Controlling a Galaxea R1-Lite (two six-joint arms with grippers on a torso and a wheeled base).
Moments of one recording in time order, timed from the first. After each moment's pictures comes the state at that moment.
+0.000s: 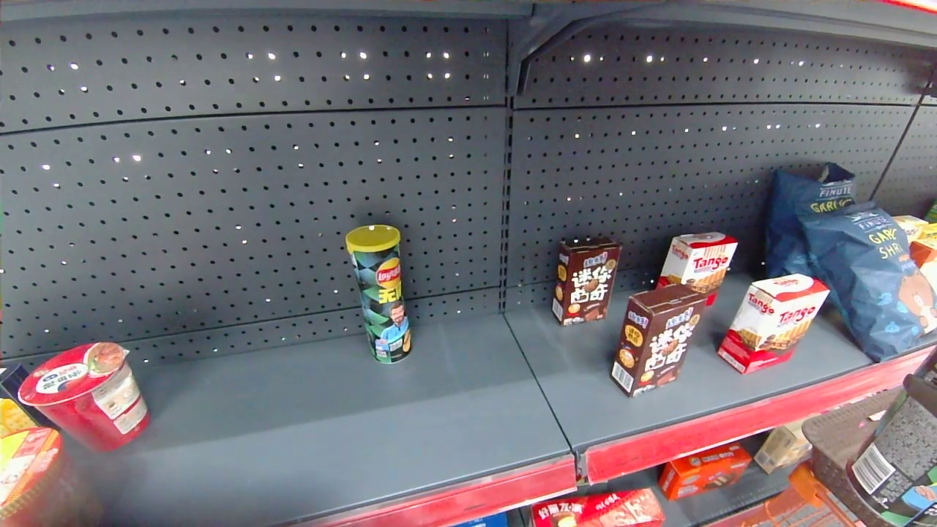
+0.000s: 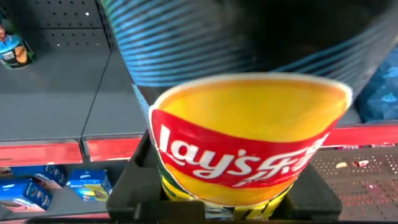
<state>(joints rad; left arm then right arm) -0.04 0.37 -0.29 -0.09 -0.35 0.10 0.18 0.77 -0.35 -0.35 -0.02 -0.05</state>
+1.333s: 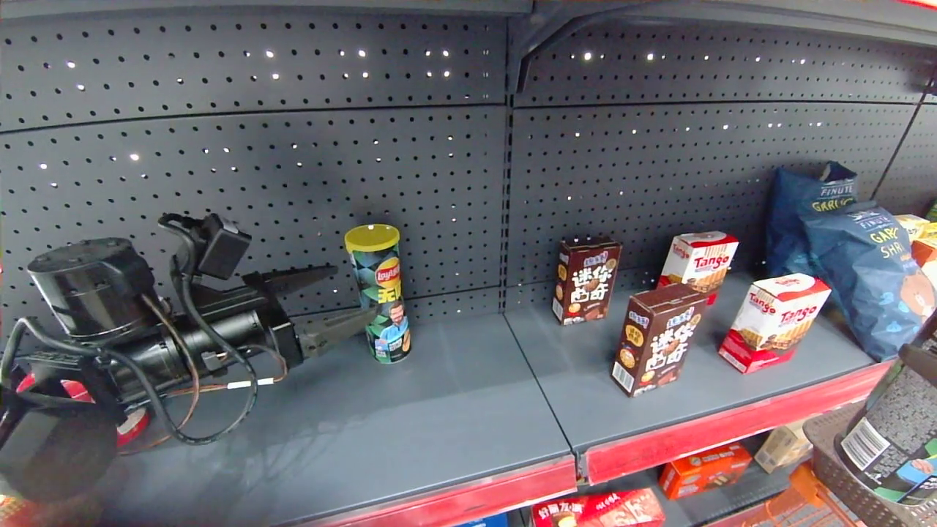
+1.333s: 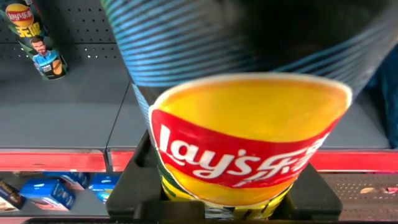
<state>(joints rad) -0.07 1.76 -0.58 -1.13 -0.76 0.04 0.16 0.81 -0.44 -0.32 0.10 -0.02</state>
